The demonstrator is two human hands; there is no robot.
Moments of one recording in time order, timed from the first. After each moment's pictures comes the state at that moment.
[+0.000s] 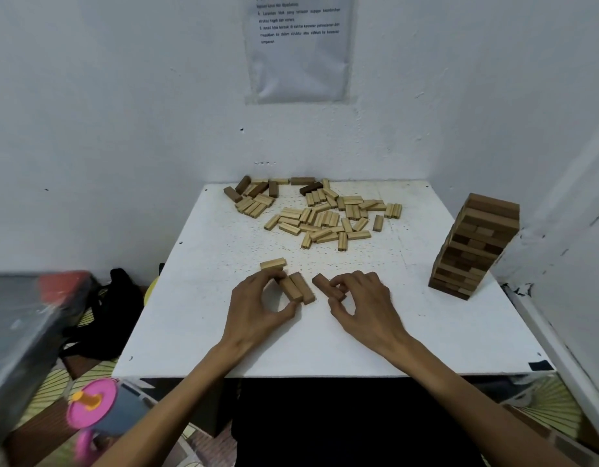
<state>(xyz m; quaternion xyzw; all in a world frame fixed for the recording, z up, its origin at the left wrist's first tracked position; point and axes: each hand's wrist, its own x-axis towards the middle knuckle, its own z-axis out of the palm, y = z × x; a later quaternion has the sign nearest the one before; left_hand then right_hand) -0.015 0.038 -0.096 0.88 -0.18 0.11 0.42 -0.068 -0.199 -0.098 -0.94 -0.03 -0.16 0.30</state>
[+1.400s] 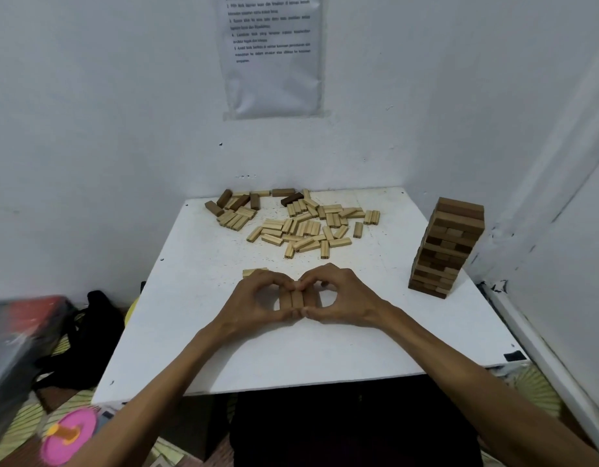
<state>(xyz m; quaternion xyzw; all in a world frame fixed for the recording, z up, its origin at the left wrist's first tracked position) 0.014 0.027 -0.070 0.83 -0.32 -0.02 0.46 -0.030 -0.218 -0.071 -0.88 -0.19 -0.04 0.43</state>
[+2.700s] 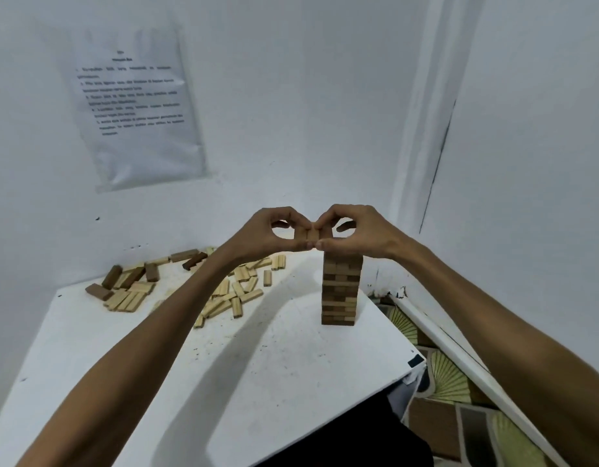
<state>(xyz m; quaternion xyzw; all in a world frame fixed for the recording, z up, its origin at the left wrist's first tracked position) 0.088 -0.187 0.092 0.71 -0.55 -0.08 0.44 -0.065 -0.388 0.096 -0.91 0.00 -0.19 0.37</state>
